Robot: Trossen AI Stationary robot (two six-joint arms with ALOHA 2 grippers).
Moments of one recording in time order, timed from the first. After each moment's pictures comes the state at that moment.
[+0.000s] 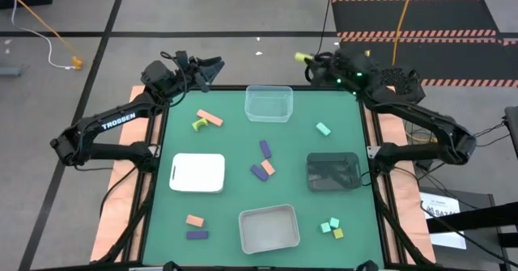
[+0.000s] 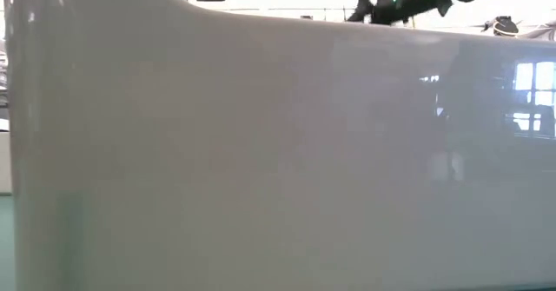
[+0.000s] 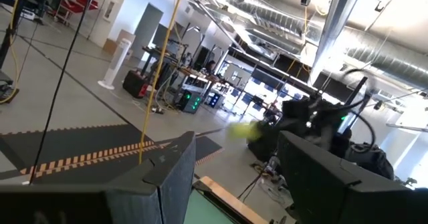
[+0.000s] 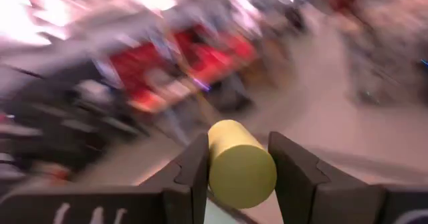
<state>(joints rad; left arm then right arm) 0.72 1.11 0.78 0.55 0.26 -0.53 -0.69 1.12 0.89 0.29 -0.07 0.39</state>
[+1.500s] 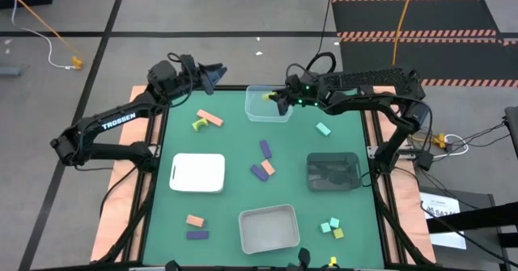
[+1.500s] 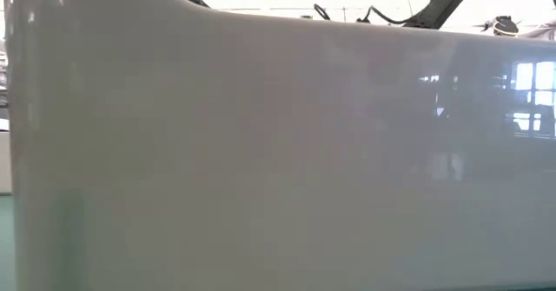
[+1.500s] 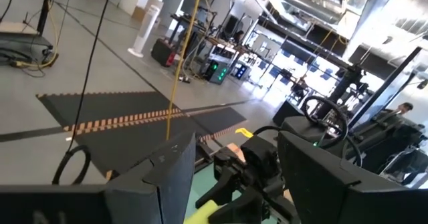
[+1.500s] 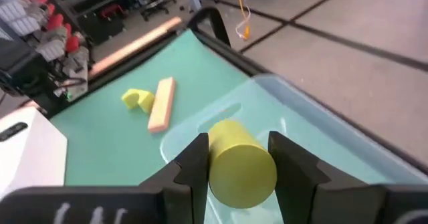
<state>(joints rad) 0.72 1.11 0.78 0.37 0.22 -0.49 -0.60 1.69 0.89 0.41 -0.23 0.28</state>
